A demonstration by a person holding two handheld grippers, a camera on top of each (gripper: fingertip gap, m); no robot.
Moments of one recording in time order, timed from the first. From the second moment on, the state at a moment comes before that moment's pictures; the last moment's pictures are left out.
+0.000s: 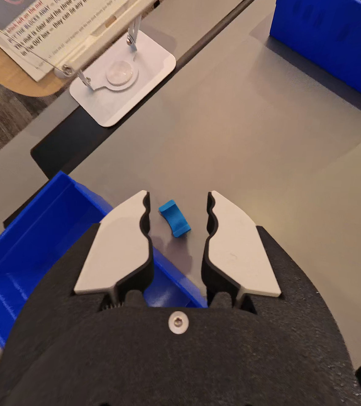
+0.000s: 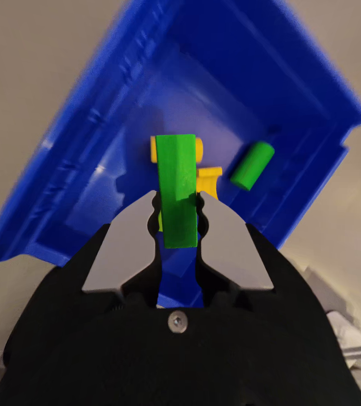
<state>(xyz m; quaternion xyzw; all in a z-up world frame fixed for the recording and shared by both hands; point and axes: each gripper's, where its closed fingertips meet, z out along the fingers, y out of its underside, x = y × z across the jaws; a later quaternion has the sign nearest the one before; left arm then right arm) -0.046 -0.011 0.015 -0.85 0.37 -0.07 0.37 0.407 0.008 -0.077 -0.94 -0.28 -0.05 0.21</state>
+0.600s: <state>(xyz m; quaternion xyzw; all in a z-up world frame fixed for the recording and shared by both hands) -0.071 0.020 -0.114 -0.94 0.31 0.10 0.14 0.439 0.033 -0.106 -0.95 -0.19 -0.07 0.24</state>
